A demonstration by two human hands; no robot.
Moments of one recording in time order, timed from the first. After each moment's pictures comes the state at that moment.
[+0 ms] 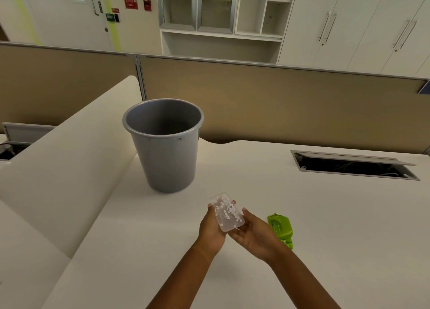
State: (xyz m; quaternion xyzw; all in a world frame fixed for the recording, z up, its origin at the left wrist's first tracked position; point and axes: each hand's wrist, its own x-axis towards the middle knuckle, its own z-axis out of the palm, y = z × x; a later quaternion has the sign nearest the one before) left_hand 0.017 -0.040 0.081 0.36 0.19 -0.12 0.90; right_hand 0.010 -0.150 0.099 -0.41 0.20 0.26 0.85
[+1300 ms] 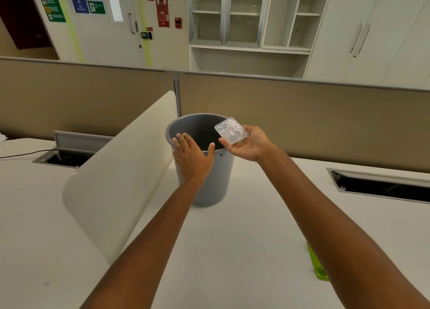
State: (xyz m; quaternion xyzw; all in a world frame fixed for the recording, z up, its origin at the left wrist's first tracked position) left_hand 0.116 0.102 0.190 0.92 0.20 0.20 0.27; right_hand 0.145 -0.022 0.261 -0.41 0.11 0.26 0.87
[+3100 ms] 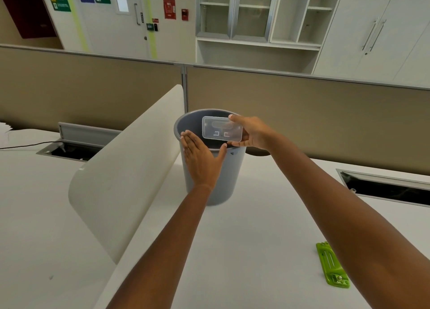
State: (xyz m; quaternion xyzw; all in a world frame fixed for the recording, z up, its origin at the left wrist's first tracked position) left_hand 0.115 0.099 0.180 0.90 0.21 0.24 0.31; right_hand 0.176 0.001 0.264 -0.75 -0.02 0.18 0.64
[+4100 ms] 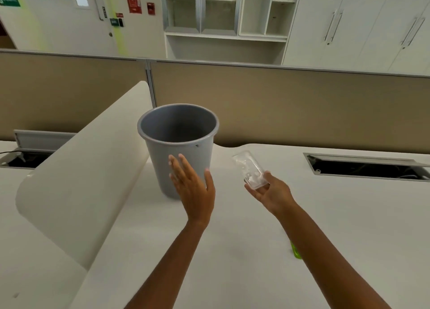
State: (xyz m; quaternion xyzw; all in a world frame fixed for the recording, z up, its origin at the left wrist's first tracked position) left_hand 0.066 0.027 0.123 0.86 0.17 0.32 0.35; right_hand 0.079 -0.127 0.158 -0.46 0.19 0.09 0.86
